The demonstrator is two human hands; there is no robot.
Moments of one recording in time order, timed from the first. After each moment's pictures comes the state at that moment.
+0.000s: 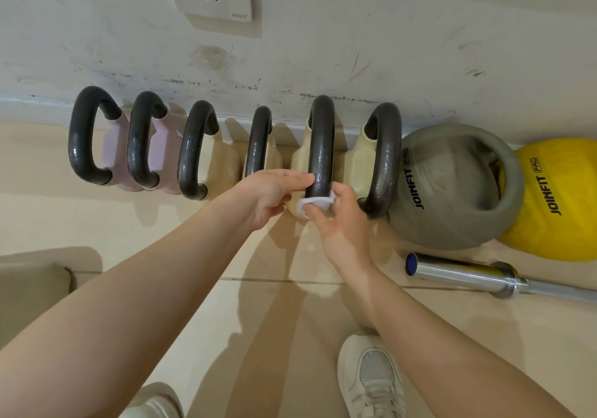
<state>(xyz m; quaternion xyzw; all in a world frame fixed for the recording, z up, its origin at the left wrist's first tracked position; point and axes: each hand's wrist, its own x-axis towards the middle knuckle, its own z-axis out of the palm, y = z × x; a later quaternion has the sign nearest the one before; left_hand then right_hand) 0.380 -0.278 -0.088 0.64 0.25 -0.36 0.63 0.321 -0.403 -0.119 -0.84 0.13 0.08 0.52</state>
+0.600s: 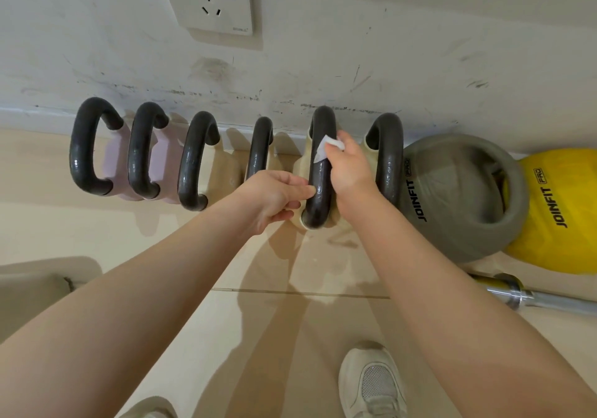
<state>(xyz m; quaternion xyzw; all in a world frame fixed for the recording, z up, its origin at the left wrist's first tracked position) 0.389 -0.278 -0.075 0.67 0.23 -0.34 0.61 0.414 -0.394 -0.076 -0.71 0.22 0.12 0.66</state>
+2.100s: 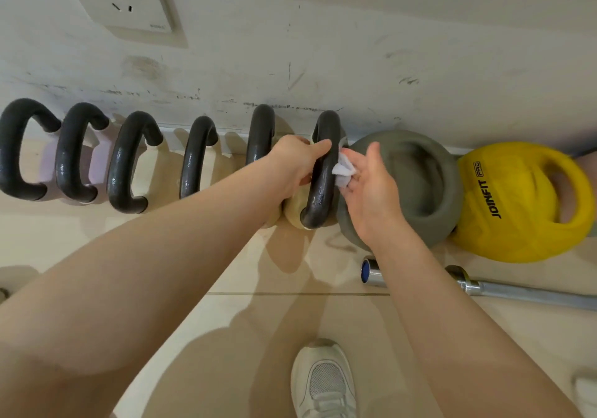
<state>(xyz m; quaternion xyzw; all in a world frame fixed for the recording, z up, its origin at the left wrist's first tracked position) 0.427 -0.399 -0.048 0.72 0.21 -0.30 0.59 0.379 -0.505 -0.058 -0.58 0.27 0.12 0.76</state>
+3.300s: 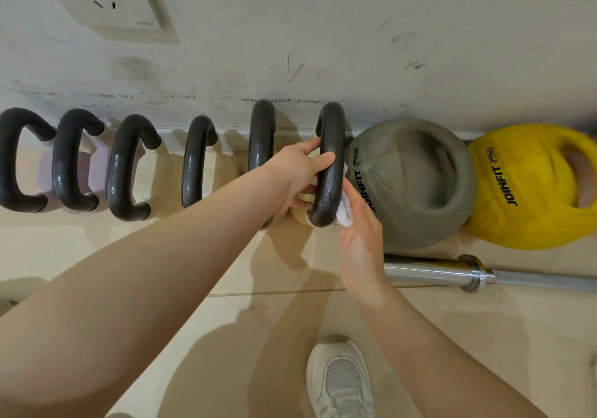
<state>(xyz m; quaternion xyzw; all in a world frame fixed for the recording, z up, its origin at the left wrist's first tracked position) 0.417 -0.386 -0.063 0.67 0.16 -0.38 0.61 0.318 -0.482 -0.104 -0.61 0.21 0.03 0.76</state>
